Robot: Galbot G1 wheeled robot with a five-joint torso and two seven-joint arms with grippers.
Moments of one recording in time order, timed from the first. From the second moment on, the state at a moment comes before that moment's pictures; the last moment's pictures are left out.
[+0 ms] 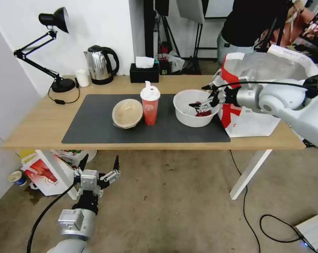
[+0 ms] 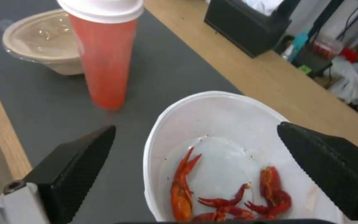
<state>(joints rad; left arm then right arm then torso) 1.80 -1.50 -0.55 -2.30 0.00 0.00 0.00 0.15 0.55 -0.67 1.65 0.97 -0.50 -0.35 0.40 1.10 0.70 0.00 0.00</state>
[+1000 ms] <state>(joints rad) 1.80 -1.50 -0.55 -2.30 0.00 0.00 0.00 0.11 0.62 -0.73 1.73 1.09 -0.67 -0.16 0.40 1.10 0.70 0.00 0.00</state>
